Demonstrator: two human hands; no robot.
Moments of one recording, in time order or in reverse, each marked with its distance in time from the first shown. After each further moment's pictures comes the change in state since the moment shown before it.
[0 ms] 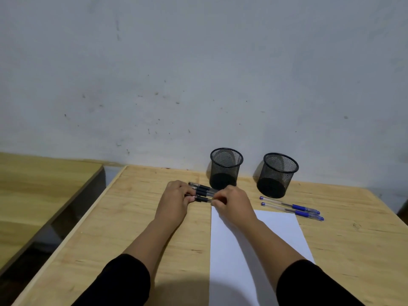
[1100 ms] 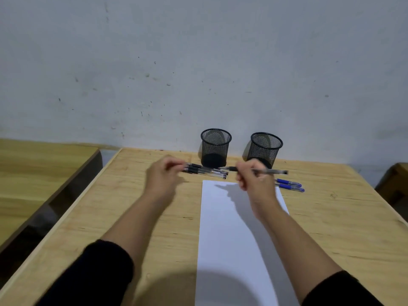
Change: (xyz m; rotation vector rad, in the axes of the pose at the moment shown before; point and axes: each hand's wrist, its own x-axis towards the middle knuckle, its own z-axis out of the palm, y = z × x) left_hand -0.038 0.055 -0.045 -0.633 0.093 -0.252; right_hand -0.062 -0.005 -0.058 1.060 0.299 0.209
